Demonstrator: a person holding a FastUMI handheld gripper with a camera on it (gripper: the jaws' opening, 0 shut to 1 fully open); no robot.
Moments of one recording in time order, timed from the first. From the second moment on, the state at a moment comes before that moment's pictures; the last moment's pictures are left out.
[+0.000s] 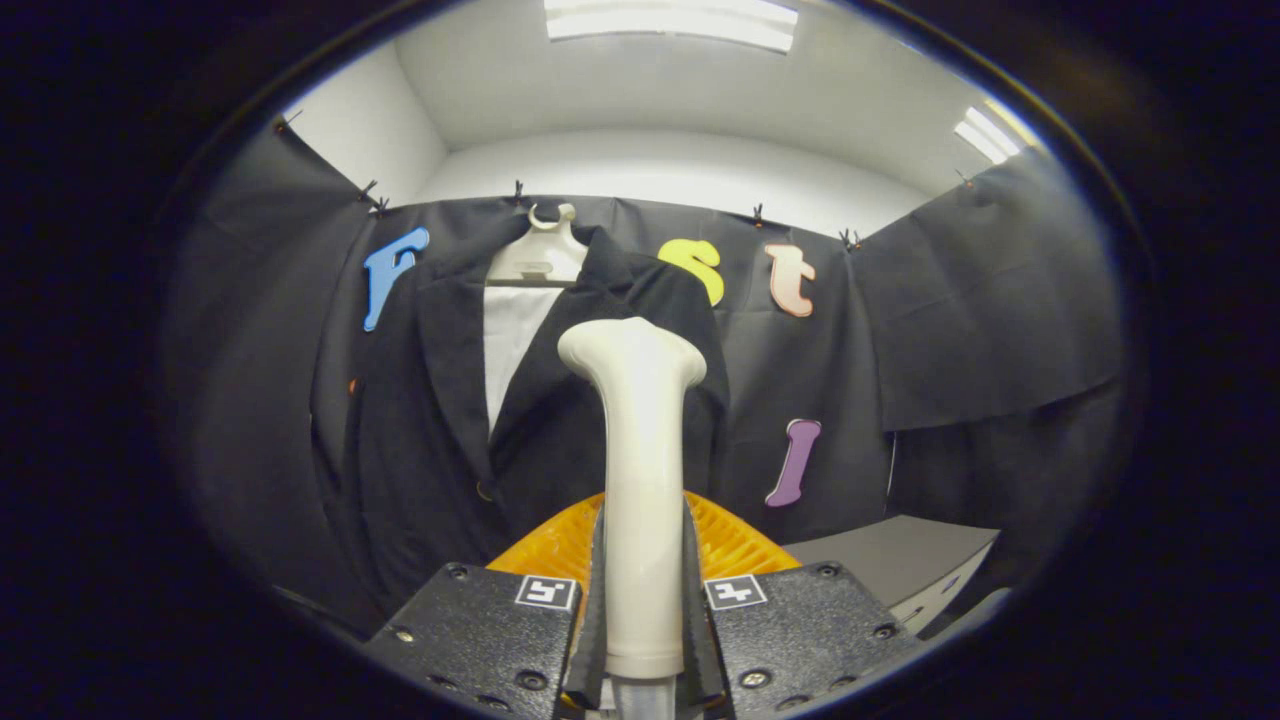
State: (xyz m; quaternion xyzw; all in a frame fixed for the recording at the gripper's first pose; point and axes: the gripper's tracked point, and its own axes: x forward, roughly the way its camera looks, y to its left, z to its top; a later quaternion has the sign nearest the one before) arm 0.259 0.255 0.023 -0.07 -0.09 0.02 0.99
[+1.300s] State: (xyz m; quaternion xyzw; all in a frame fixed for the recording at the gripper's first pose) arm 0.205 0.222 -0.201 -0.12 0.07 0.01 0.99
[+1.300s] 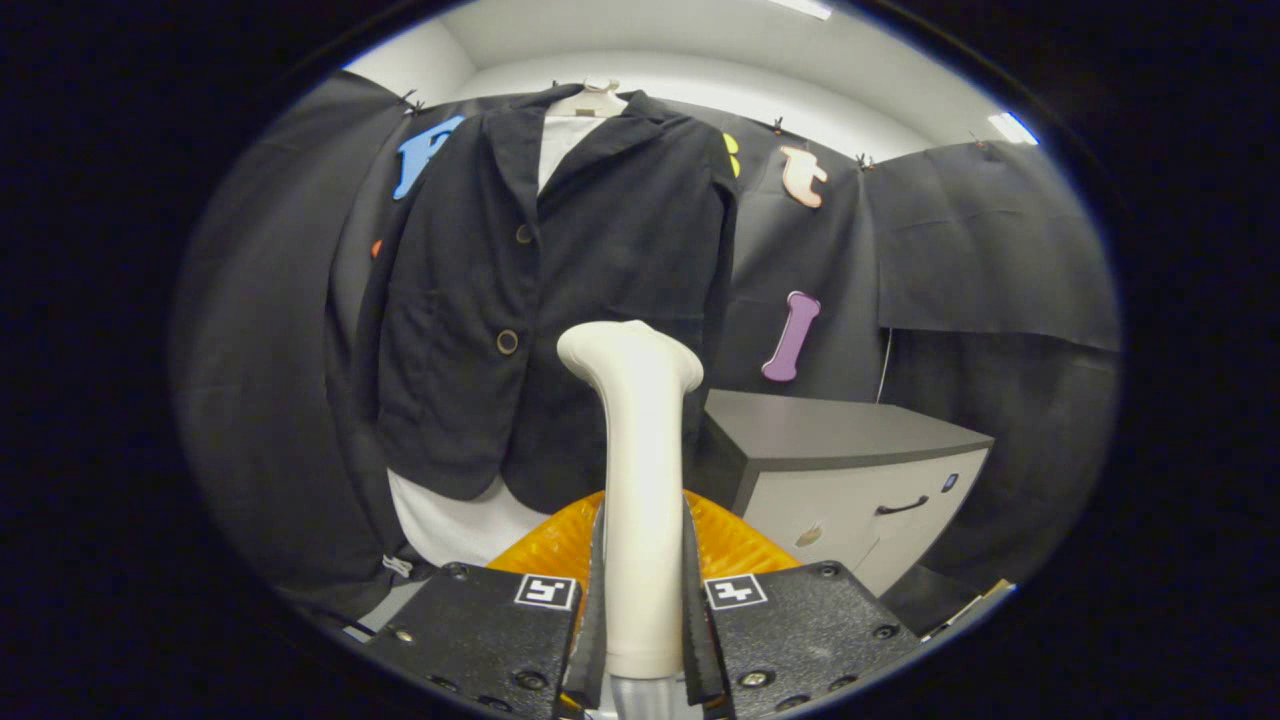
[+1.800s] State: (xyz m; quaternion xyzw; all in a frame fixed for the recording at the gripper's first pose) arm 0.194 0.211 -0.285 -0.14 0.17 0.00 0.98
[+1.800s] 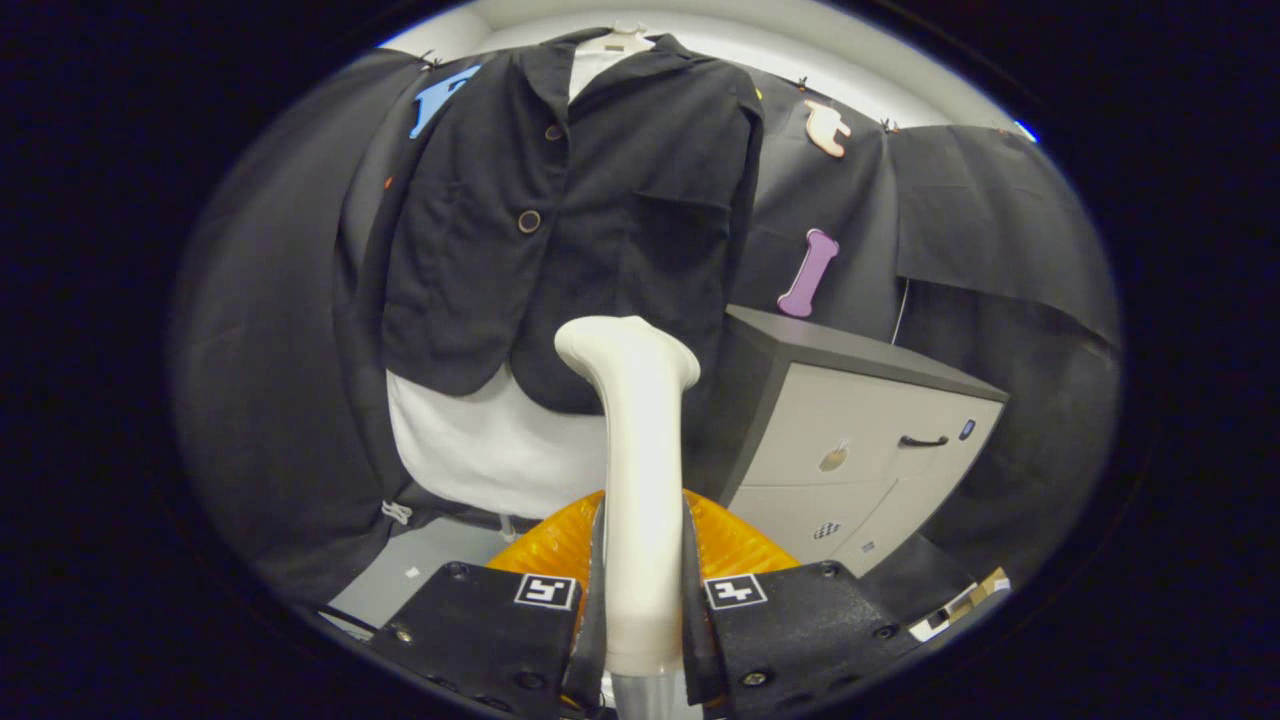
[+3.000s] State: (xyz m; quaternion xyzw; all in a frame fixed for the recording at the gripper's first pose) arm 0.162 0.328 0.022 -0.08 -0.15 0.09 0.98
